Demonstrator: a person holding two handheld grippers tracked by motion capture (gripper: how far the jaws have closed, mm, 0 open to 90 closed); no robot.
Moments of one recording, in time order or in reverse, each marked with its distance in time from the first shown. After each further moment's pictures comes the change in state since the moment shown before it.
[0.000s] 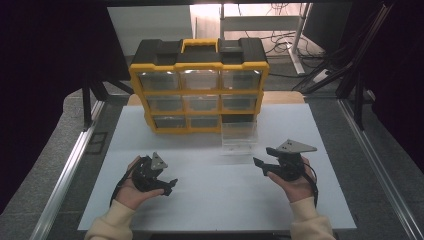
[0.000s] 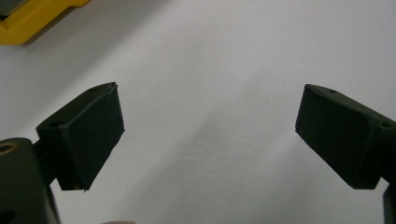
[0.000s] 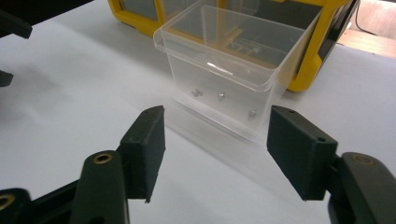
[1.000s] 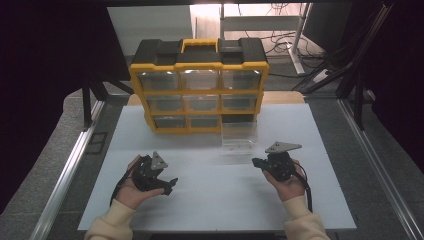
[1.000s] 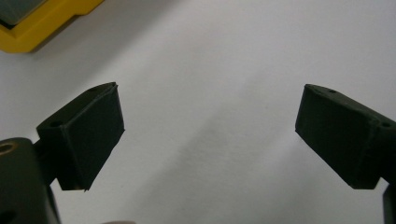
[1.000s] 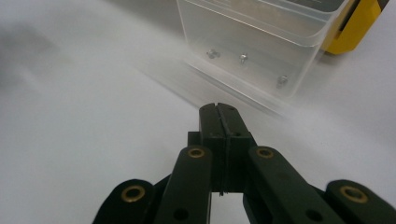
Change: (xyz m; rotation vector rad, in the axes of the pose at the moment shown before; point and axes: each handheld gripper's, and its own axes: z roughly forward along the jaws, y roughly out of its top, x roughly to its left) left arm 0.000 0.003 -0.003 -0.015 0.008 0.013; right arm 0.002 -0.008 0.028 0.149 0.048 0.002
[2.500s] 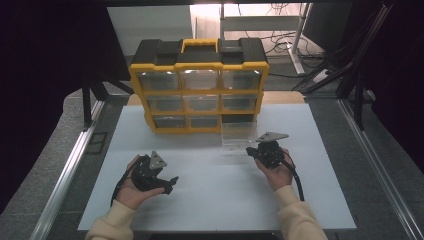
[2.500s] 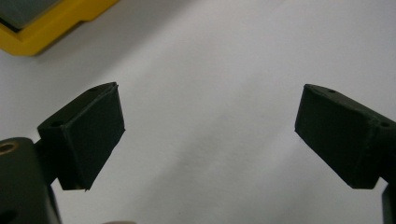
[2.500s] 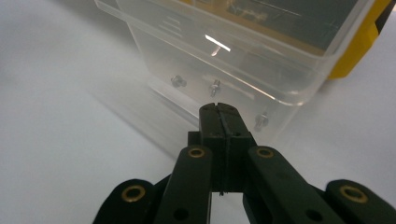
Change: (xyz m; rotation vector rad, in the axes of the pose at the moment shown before) left arm 0.000 0.000 -0.004 -0.042 0.002 -0.041; right arm -0.018 0.018 0.045 -0.007 -0.054 -0.016
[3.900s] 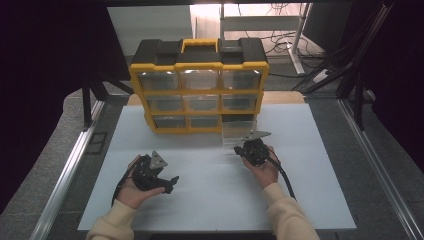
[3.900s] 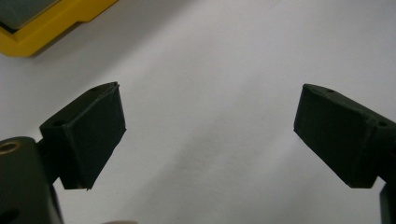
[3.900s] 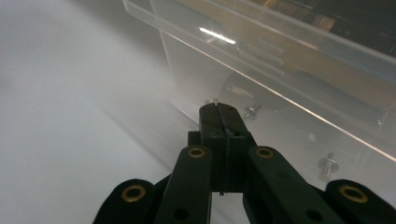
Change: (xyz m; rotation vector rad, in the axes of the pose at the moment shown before) left arm -0.001 -0.001 0.005 0.008 -0.010 0.004; right arm 0.017 0.012 0.037 0.020 0.026 -0.046
